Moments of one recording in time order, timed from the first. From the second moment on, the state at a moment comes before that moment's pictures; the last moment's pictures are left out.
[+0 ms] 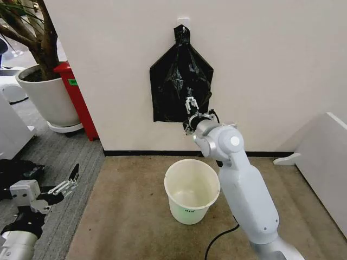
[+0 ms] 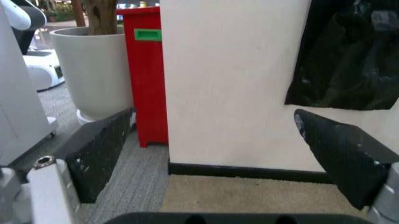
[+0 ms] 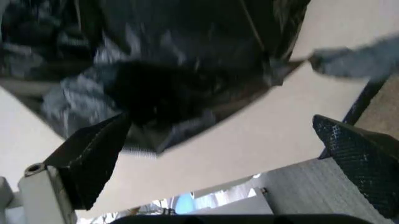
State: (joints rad) left arm 2.03 -1.17 -1.07 -2.50 -0.67 0.07 -0.08; right arm -0.64 1.49 0.20 1.89 1.82 0.16 0.93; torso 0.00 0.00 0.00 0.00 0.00
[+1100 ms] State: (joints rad) left arm 2.06 -1.16 -1.08 -2.50 -0.66 0.06 -0.06; right arm -0.64 1.51 0.18 1.77 1.77 0.14 0.88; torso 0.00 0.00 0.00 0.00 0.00
